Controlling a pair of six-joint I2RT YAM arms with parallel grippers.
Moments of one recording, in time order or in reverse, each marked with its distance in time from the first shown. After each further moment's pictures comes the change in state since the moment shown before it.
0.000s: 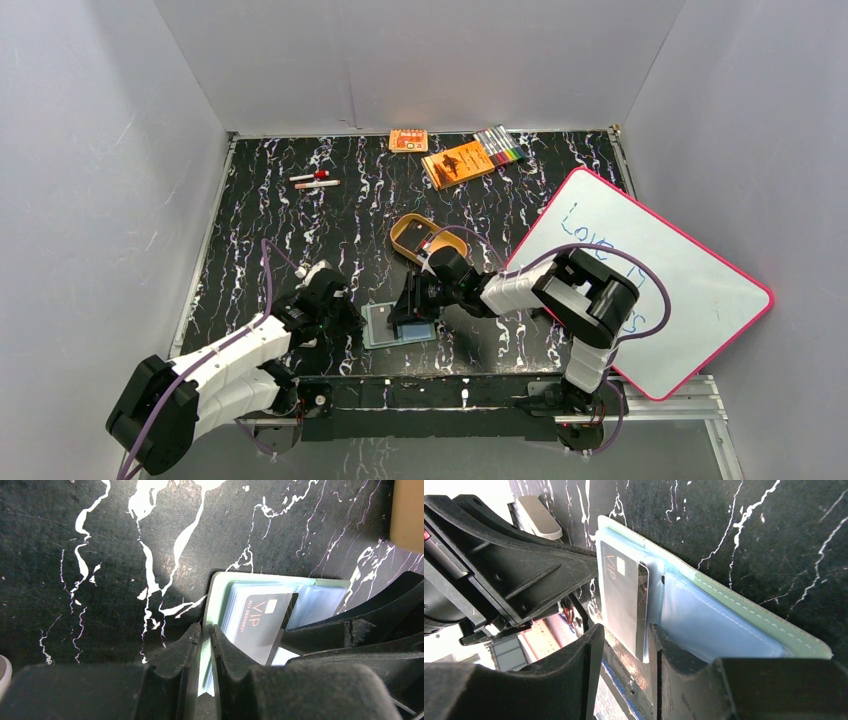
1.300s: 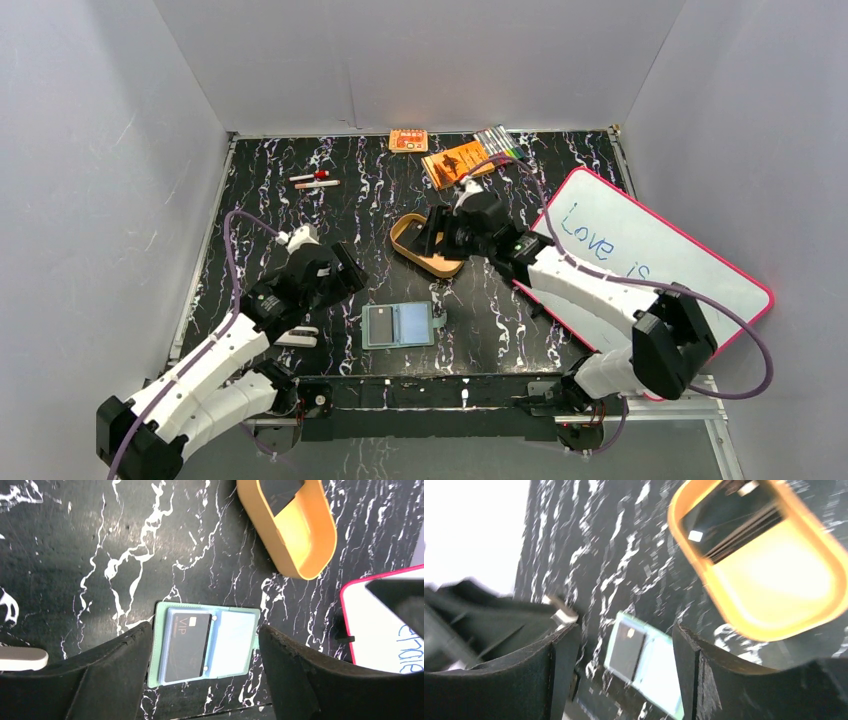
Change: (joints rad) left arm 0.000 -0.151 0.281 -0.239 -0.146 0.096; right arm -0.106 -0.419 0.226 -0.509 0.325 -0.320
